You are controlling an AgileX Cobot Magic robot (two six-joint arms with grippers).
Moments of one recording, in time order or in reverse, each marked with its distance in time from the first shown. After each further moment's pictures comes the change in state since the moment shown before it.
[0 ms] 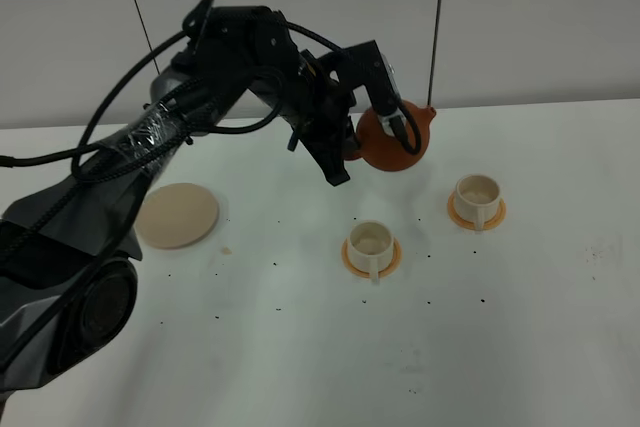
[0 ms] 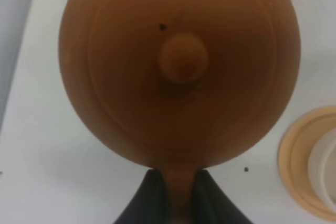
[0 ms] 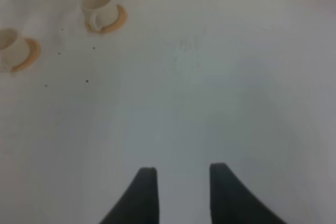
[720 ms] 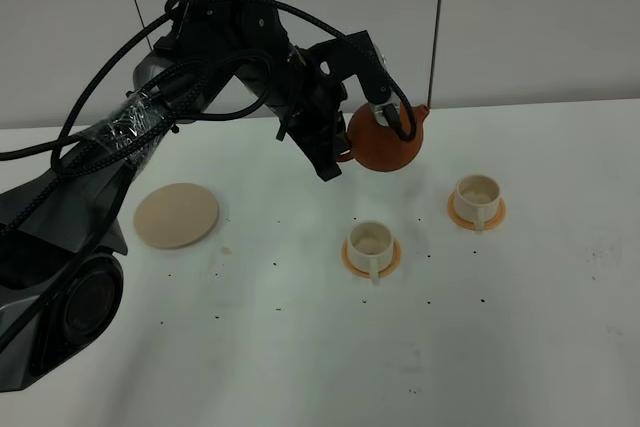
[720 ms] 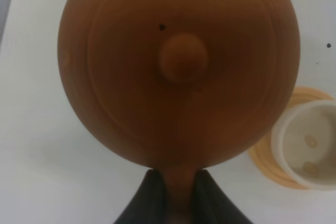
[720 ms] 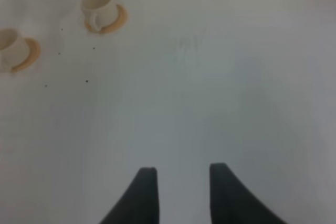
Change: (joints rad) left arm 0.014 -0.050 0.000 -0.003 0.097 -0.038; right arm 0.000 0.000 0.000 0.000 0.000 0.000
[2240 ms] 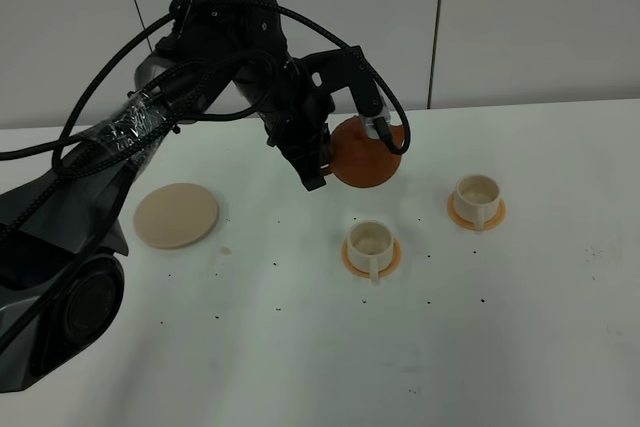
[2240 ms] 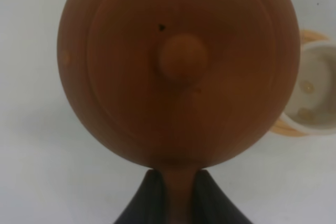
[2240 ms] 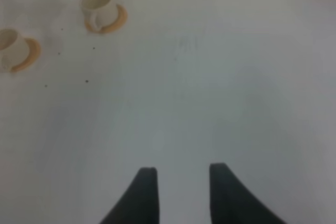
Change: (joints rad) left arm -0.004 0.000 0.000 0.098 0.096 -0.049; right arm 0.000 0.000 0.000 0.000 0.000 0.000
